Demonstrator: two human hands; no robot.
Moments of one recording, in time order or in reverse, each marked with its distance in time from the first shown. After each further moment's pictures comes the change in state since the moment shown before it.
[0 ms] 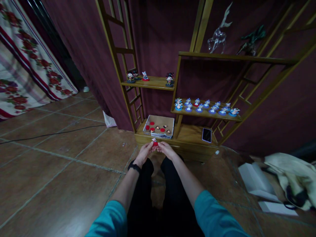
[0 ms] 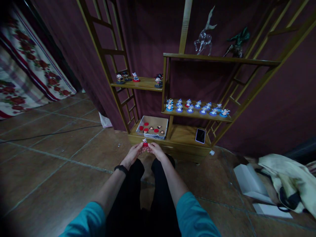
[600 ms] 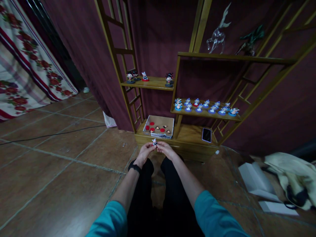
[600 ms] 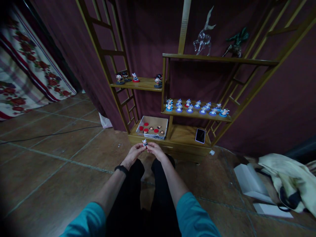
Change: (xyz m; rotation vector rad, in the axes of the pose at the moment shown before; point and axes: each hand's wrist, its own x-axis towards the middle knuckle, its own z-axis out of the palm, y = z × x) left_hand 0.002 -0.003 -0.001 0.102 0.013 0.078; right_hand -0.006 -0.004 0.001 -0.005 -0.016 -0.033
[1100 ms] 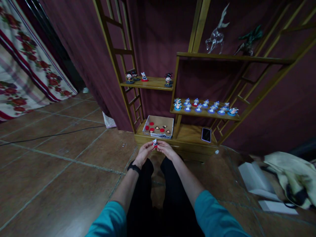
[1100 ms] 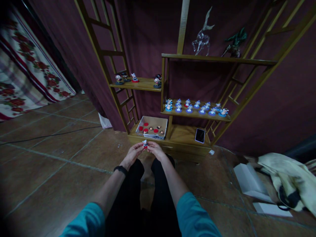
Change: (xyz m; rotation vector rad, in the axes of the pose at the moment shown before) left_hand -0.004 0.003 0.000 -0.124 -0.037 -0.019; right_hand 0.004 0.004 -0.006 0.072 -0.024 -0.030
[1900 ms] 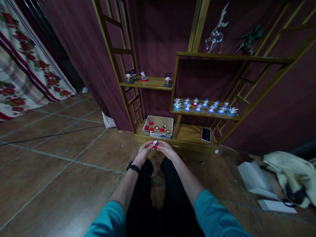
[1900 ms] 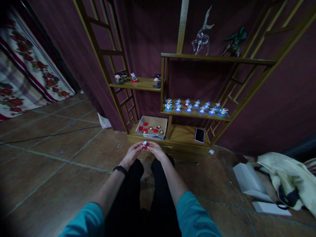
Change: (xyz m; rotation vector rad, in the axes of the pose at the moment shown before) left_hand 0.000 0.003 0.000 -0.016 0.036 -0.002; right_hand -0.008 -0.009 0.006 -0.021 0.004 -0.009
